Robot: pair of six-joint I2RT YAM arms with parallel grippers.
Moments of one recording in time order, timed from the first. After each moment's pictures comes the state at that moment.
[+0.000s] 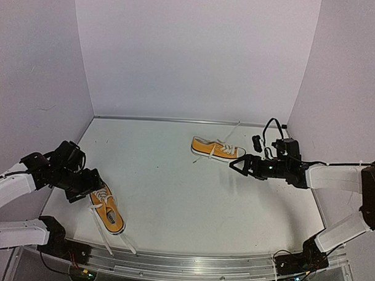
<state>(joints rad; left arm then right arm) -0.52 0.84 0.65 -0.84 -0.05 -0.94 0.39 1.40 0.65 0.18 -0.52 0.47</state>
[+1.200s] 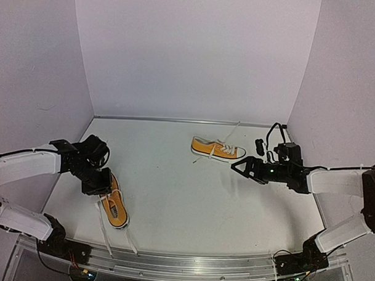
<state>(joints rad) -0.59 1.21 0.78 -0.76 0.02 -0.84 0.39 1.37 0.59 0.25 -0.50 0.56</state>
